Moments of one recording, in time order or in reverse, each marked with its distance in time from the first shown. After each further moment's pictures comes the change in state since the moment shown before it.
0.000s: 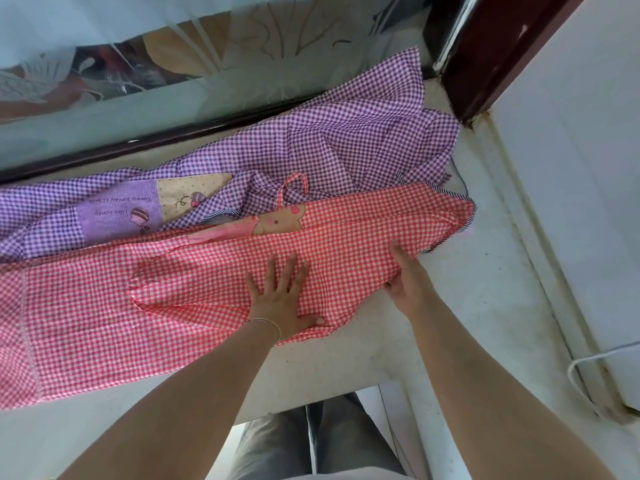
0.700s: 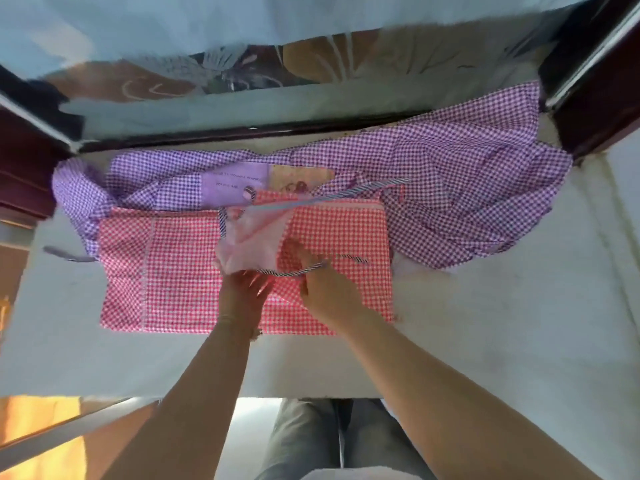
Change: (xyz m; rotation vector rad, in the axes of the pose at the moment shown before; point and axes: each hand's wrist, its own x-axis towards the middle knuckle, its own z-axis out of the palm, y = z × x) left_hand -0.107 -0.137 -0.018 -2.228 0.610 -0.608; right_hand -0.072 0.122 0.205 -1.675 -0.461 -0.697
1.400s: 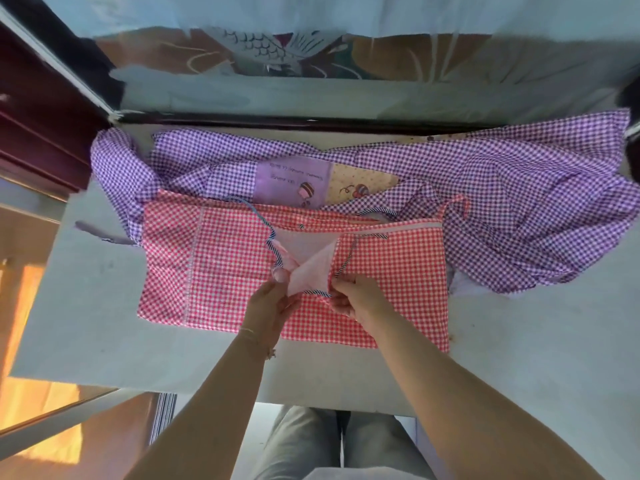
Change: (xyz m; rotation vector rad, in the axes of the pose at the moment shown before) left_hand 0.036 0.016 -0.077 -0.010 -0.057 -0.171; right_hand 0.058 -0.034 0.055 1.076 -0.138 0.726
